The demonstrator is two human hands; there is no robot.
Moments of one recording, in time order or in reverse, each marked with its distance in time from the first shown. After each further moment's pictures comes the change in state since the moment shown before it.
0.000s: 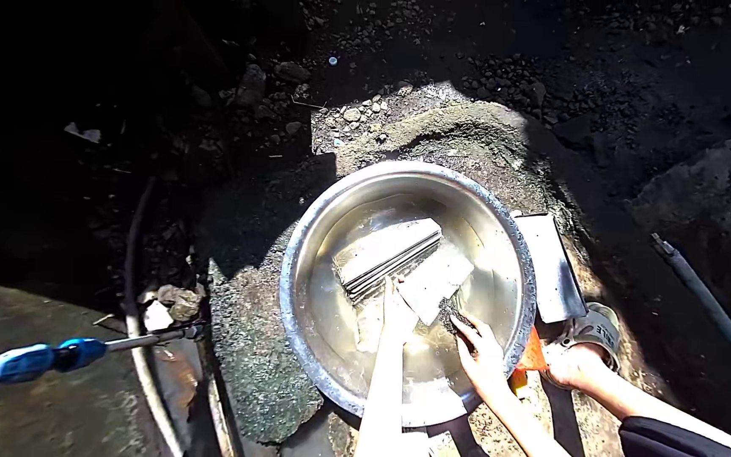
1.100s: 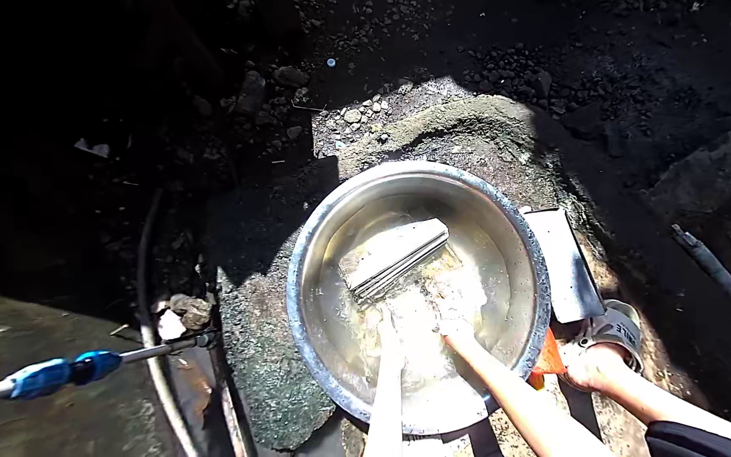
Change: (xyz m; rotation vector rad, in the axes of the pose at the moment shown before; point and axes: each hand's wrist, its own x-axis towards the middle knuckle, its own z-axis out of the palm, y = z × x) left_hand -0.013 -0.014 -0.054 0.611 0.460 0.082; right_hand 0.050 0.027 0.073 -0.319 -0.699 0.325
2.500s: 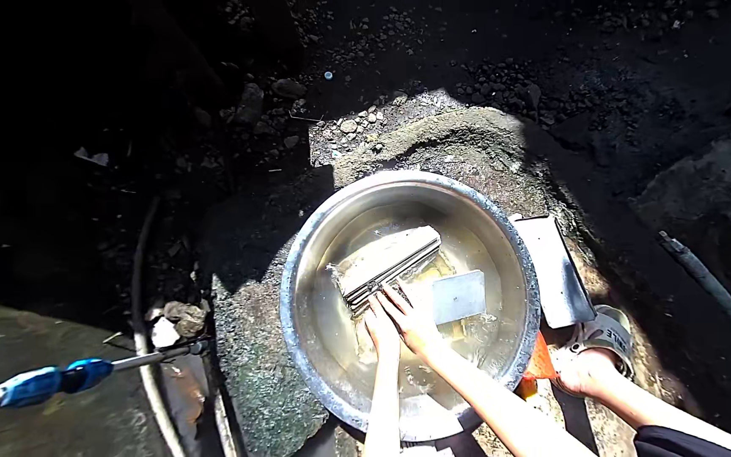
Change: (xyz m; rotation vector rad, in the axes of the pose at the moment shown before) left_hand -0.012 0.043 0.019 0.131 0.206 0.413; right_hand 0.009 -0.072 -0.010 0.035 0.806 -0.762
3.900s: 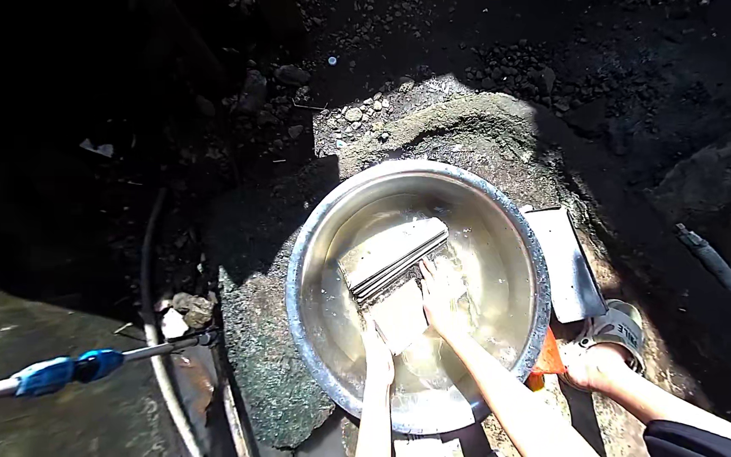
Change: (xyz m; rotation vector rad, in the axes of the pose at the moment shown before) left_hand -0.019 -0.025 -0.048 -0.348 -0.182 -0.327; right_hand -0.016 0.047 0.025 0.157 -0.094 0.508
